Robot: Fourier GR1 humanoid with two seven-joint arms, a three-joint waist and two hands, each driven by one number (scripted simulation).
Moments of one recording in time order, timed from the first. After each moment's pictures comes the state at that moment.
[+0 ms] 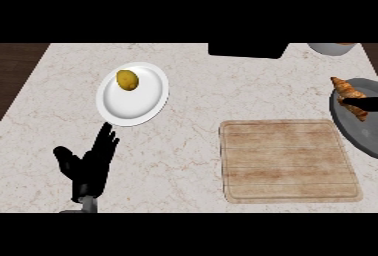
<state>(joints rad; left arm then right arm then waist) 0.03 0.05 -0.05 -1.43 0.19 0.18 0.12 -0.81 -0.64 -0.61 -0.26 0.61 -0.08 -0.60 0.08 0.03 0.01</state>
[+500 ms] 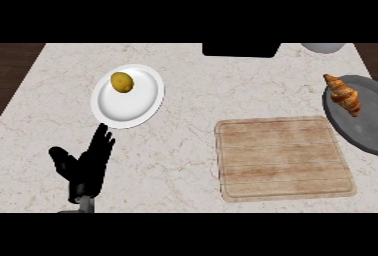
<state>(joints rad) 0.03 0.06 -0.03 -1.42 0.19 0.19 0.12 -0.76 -0.78 -0.76 -0.15 0.42 0.36 -0.70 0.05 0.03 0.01</state>
